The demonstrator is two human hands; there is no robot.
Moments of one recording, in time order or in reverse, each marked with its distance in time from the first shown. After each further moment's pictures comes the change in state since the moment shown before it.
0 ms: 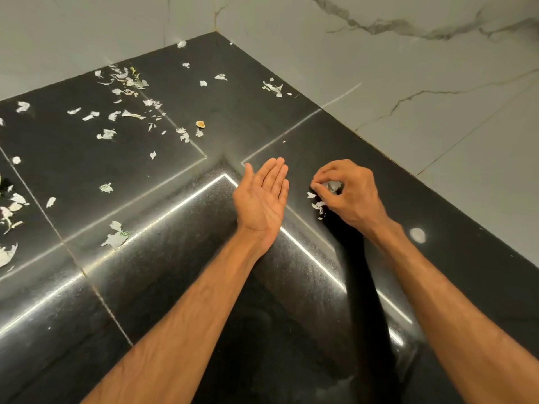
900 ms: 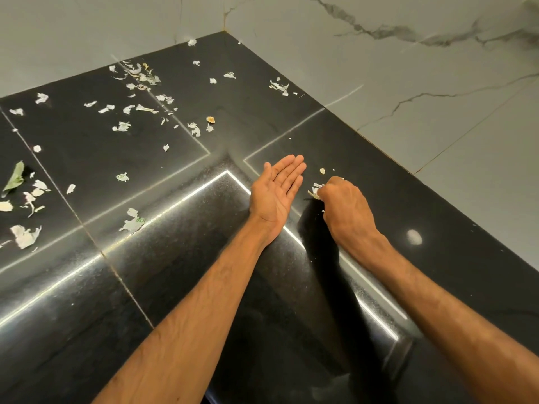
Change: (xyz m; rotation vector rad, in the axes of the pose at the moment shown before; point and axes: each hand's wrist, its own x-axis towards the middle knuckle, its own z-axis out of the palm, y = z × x) left_hand 0.000 -0.004 -0.004 0.043 -0.056 -0.036; right_hand -0.025 -0.085 -0.007 -0.557 -0.348 0.169
